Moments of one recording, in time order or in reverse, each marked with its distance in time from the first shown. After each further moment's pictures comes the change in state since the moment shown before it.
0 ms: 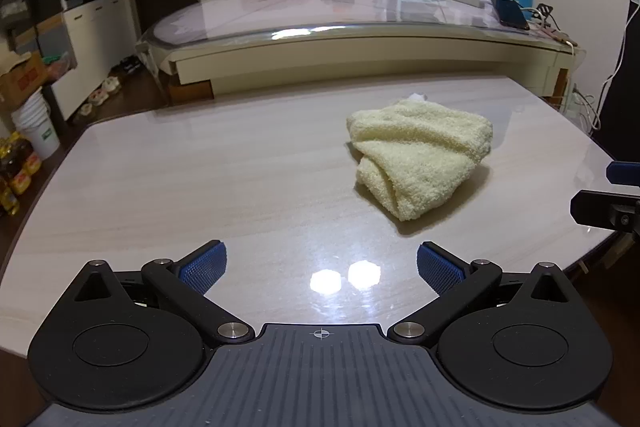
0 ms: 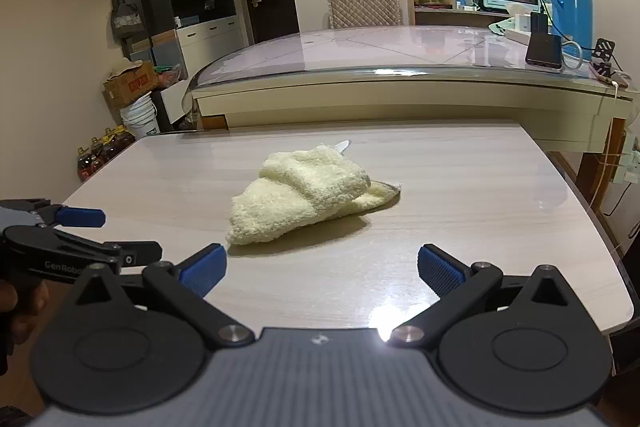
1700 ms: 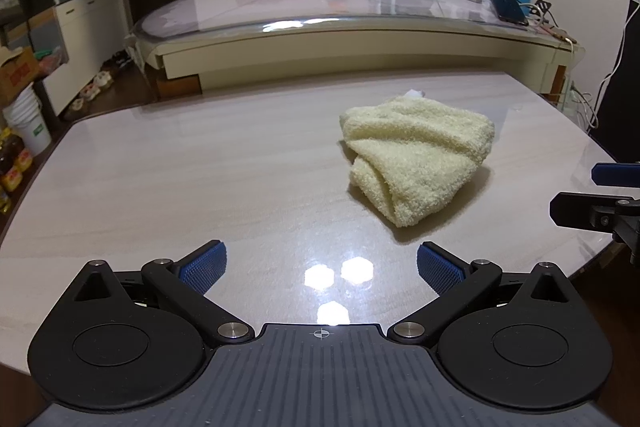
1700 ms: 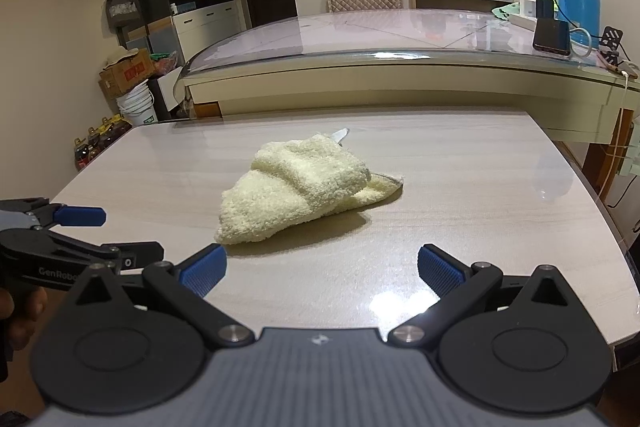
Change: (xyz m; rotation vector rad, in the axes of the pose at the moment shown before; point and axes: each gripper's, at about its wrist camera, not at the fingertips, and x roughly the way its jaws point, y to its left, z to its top) left arm 0.019 -0.002 0.006 0.001 0.019 -0.021; right arm 0.028 -0.001 0.007 0.013 0.049 0.001
